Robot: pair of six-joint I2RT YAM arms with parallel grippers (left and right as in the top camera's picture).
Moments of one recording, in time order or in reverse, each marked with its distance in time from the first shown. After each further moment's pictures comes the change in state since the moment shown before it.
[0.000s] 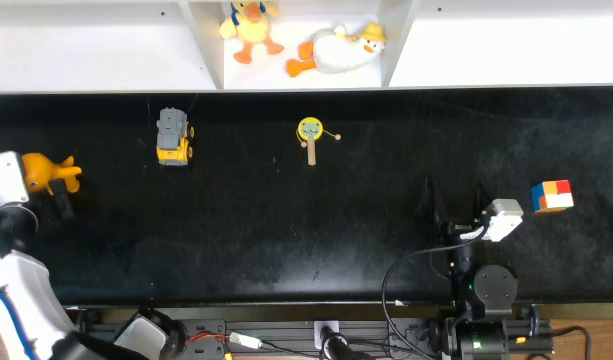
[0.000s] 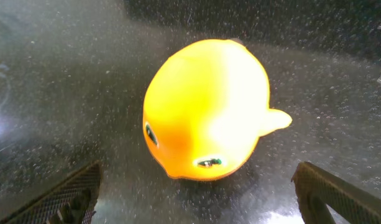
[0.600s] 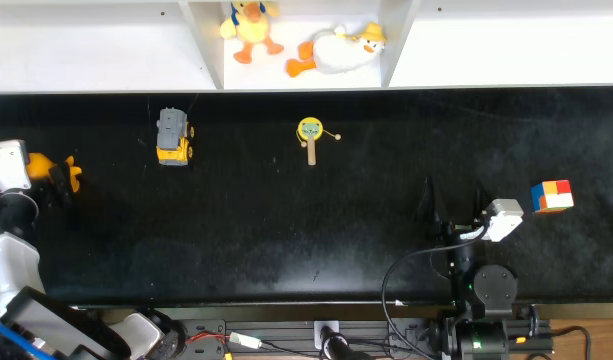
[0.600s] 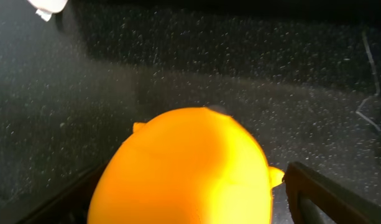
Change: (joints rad) left arm 0.002 0.186 -0.001 0.220 0.201 0.017; right arm 0.000 0.000 0.000 0.000 0.000 0.000
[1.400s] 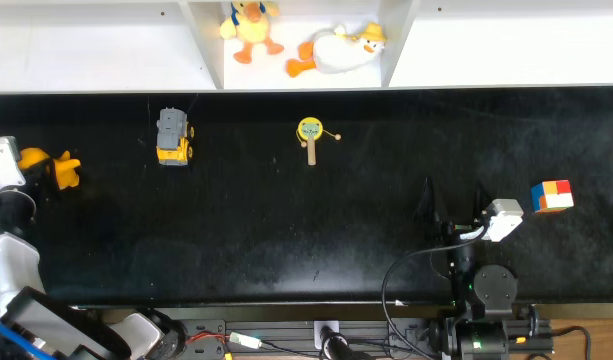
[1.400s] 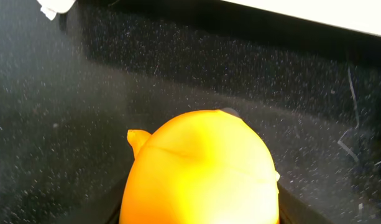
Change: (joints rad) left arm 0.000 -0.006 0.000 0.041 0.023 -0.169; right arm 0.000 0.000 0.000 0.000 0.000 0.001
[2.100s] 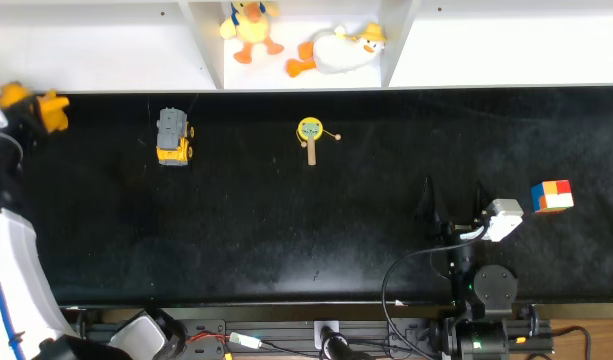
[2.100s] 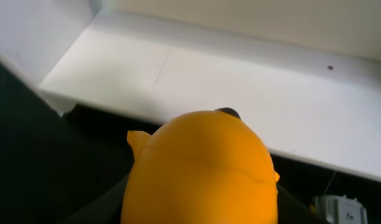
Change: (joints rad) left arm -0.252 -0.109 0.319 -0.206 -0.167 -0.192; right arm 0.000 0.000 0.000 0.000 0.000 0.000
